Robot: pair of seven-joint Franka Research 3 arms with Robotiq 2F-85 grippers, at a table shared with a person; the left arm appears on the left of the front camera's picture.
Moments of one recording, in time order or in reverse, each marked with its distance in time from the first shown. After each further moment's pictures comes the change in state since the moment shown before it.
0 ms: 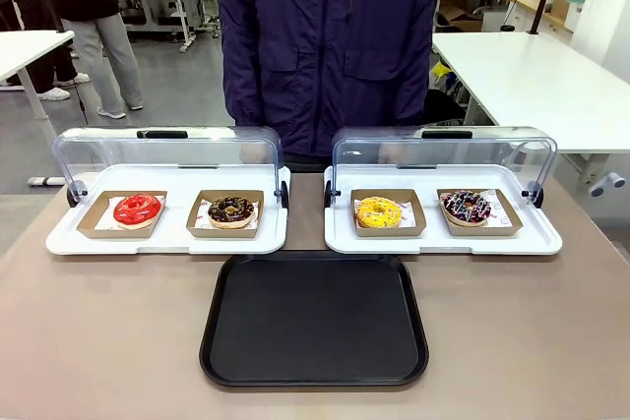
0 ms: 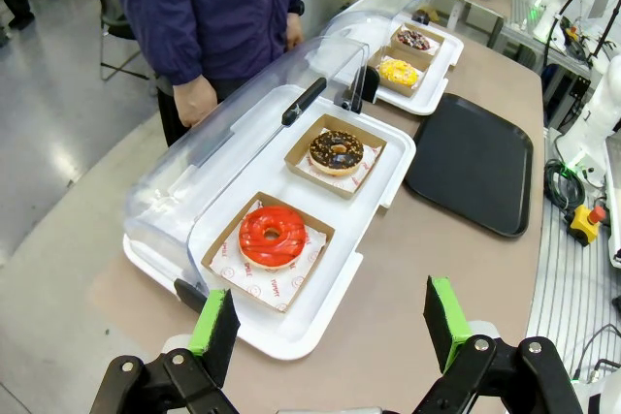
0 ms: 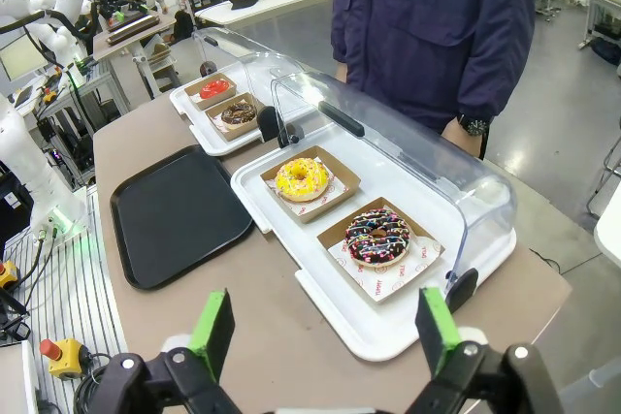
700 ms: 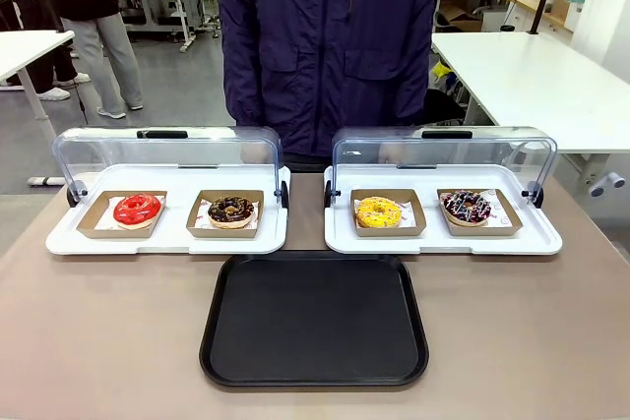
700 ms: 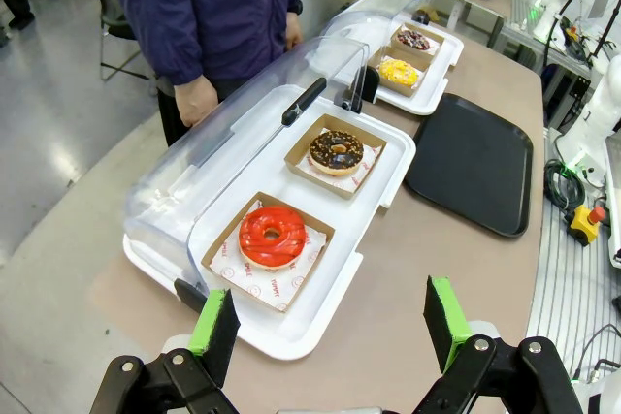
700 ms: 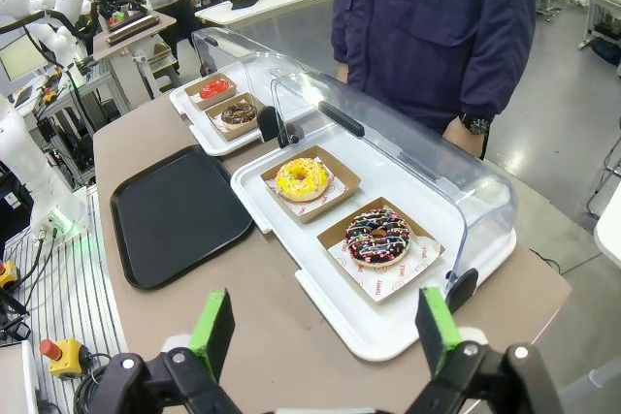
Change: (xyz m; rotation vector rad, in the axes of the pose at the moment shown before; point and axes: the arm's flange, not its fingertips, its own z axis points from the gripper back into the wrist) left arm 0.000 0.000 0.000 0.000 0.000 0.000; right arm 0.000 0.000 0.000 0.000 0.000 0.000
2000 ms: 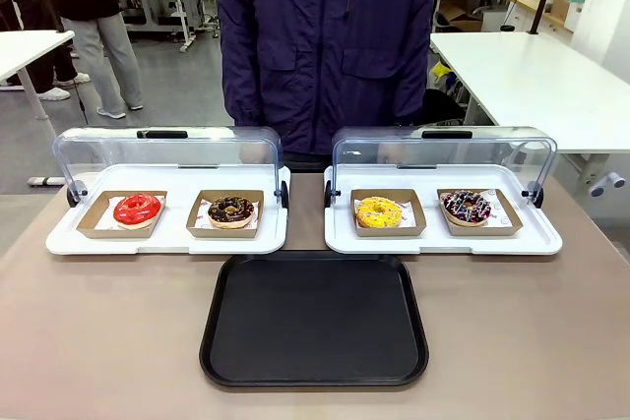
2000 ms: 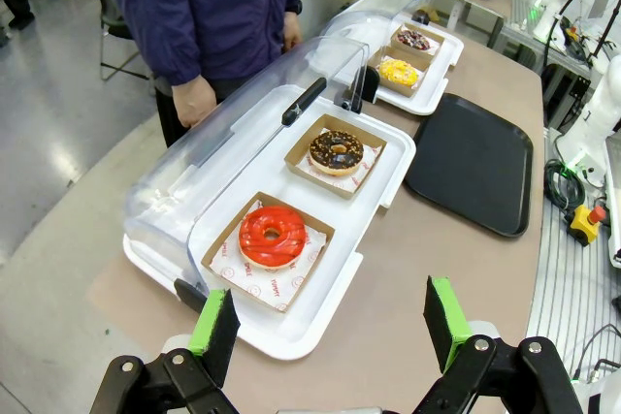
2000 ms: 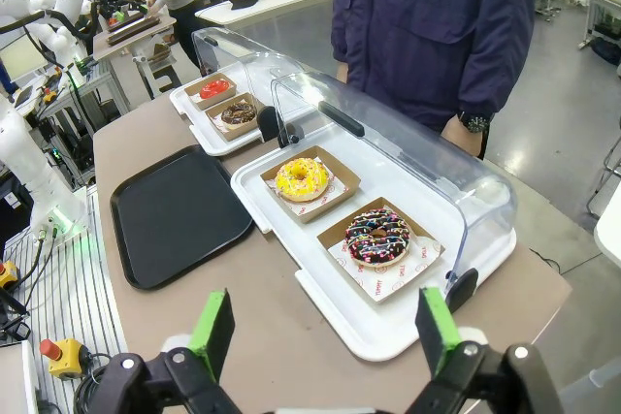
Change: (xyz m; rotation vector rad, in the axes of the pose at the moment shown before) left arm 0.000 0.000 0.000 0.000 0.000 0.000; right arm 0.000 0.000 0.000 0.000 0.000 0.000
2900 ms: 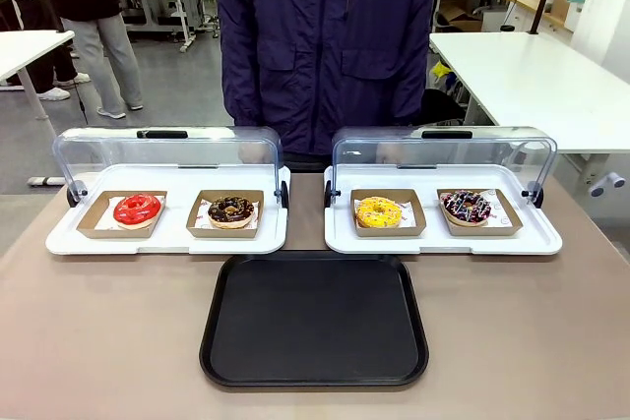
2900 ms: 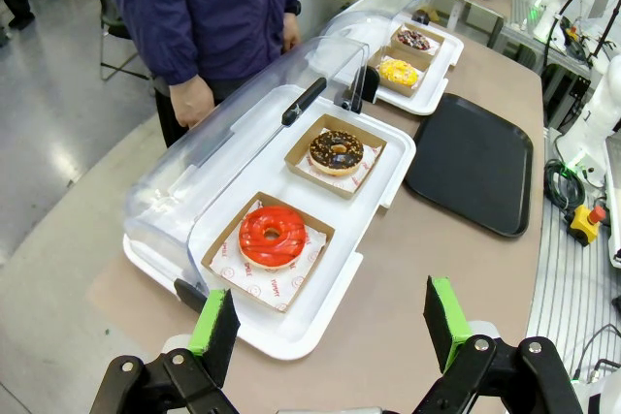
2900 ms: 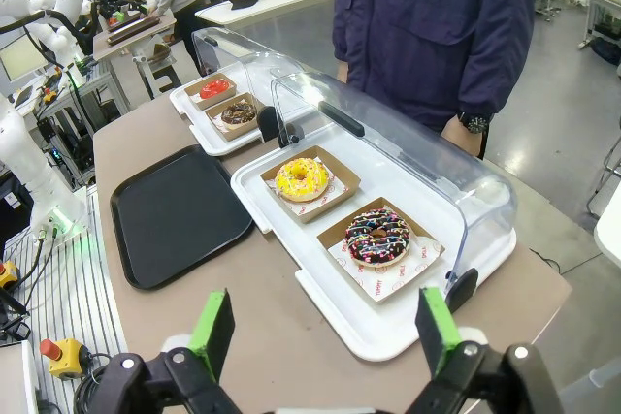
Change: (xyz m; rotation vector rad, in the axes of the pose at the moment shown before) left arm 0.000 0.000 0.000 0.000 0.000 0.000; right arm 0.000 0.000 0.000 0.000 0.000 0.000
